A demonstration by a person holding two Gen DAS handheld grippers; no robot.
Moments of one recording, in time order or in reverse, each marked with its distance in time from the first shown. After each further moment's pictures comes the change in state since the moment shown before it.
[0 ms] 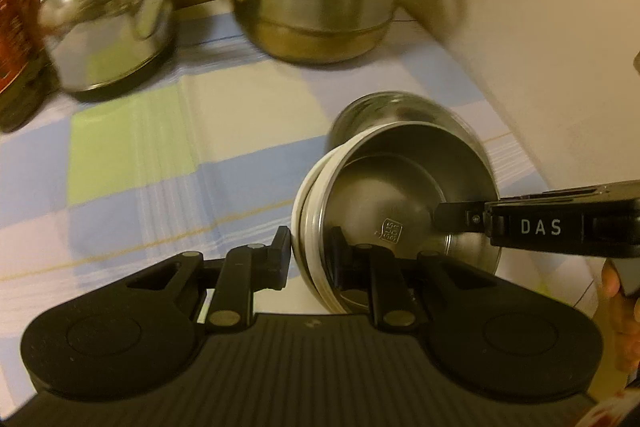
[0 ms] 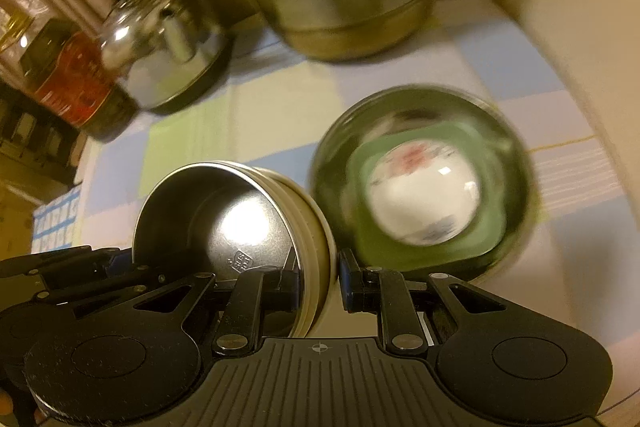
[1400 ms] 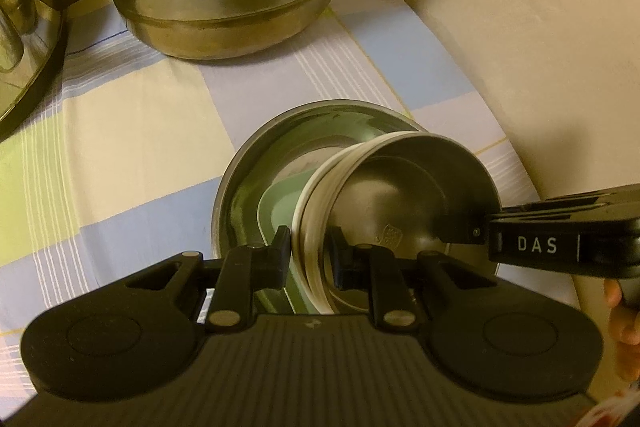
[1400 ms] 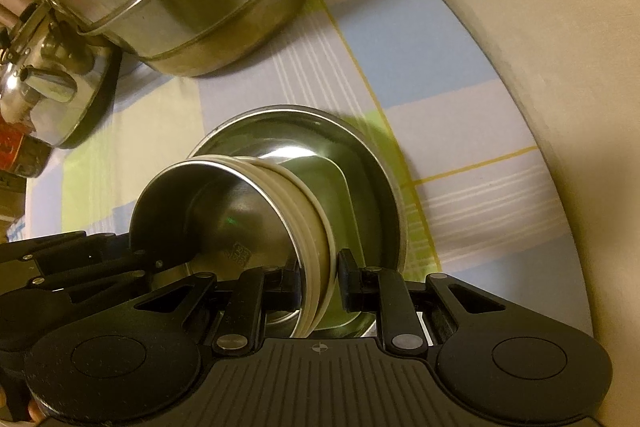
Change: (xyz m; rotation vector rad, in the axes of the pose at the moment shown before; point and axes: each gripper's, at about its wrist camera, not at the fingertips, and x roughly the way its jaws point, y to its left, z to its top) left arm 0.118 -0.067 0.077 0.039 0.179 -0.039; right arm 0.043 -0.114 0.074 0.098 0.171 -0.066
